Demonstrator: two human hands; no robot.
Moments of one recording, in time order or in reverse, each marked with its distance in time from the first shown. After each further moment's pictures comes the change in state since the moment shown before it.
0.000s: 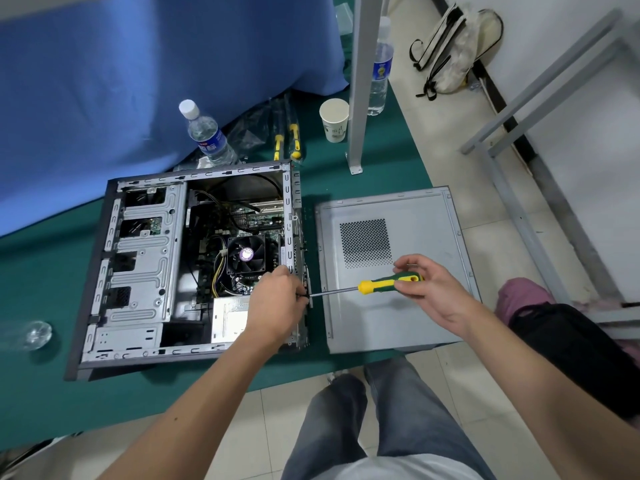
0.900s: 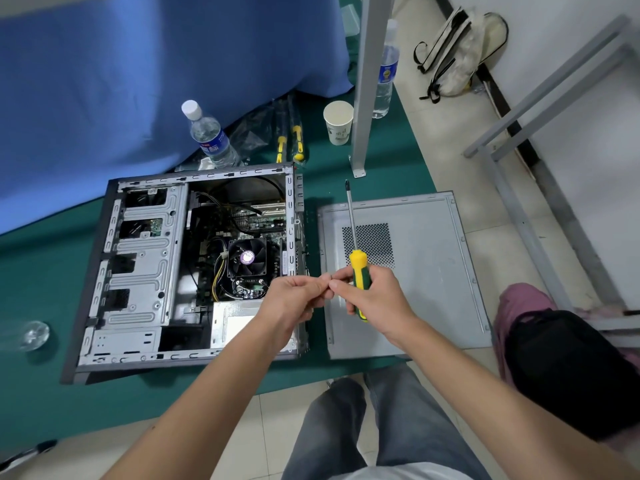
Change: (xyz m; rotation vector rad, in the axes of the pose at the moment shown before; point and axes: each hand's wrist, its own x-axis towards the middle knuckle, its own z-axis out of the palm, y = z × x) left_hand 0.004 0.026 -0.015 -1.232 -0.328 -0.501; right_hand -0.008 -0.010 0.100 -0.273 -0.018 -0.168
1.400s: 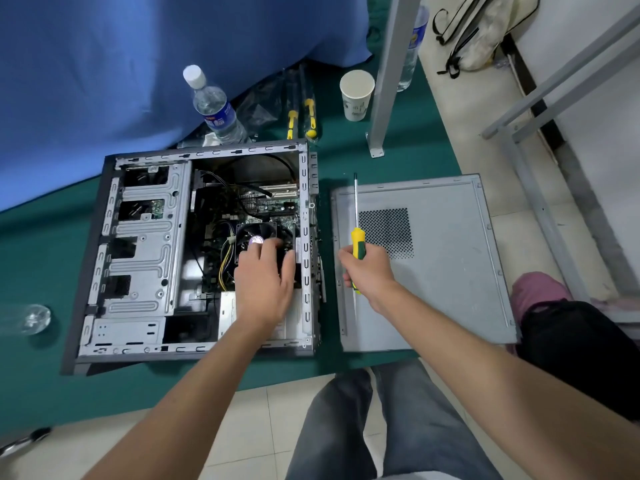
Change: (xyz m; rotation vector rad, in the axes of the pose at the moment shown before) left_hand 0.034 -0.022 -0.053 1.037 0.547 0.485; right_hand 0.074 0.038 0.036 0.033 0.215 0.263
